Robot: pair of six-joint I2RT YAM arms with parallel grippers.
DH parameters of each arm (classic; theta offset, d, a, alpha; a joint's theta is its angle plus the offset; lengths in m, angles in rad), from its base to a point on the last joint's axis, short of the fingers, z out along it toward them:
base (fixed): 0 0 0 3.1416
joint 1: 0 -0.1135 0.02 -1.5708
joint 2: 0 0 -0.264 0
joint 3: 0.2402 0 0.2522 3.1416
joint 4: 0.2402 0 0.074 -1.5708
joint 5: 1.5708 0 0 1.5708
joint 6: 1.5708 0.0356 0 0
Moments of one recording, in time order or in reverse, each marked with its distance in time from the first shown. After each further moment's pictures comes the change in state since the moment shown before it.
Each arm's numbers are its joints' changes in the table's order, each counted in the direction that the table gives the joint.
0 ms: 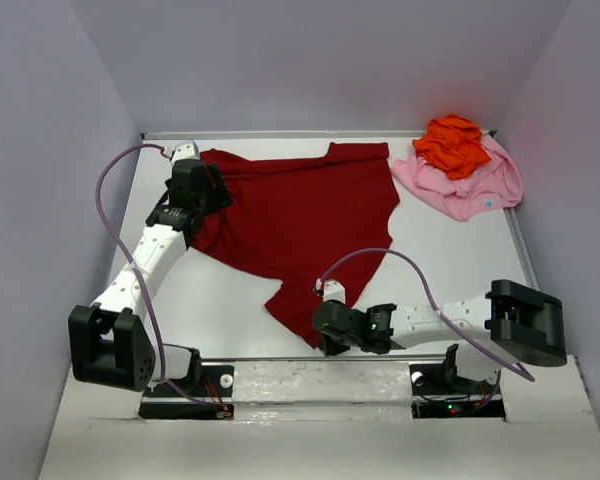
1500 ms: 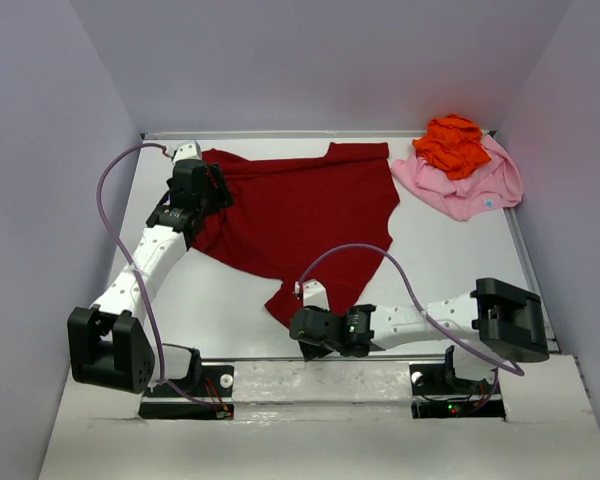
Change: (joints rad) left arm 0.015 0.009 0.000 -0.001 0.003 0.011; right arm -0.086 -0.074 0.219 0.209 0.111 -0.027
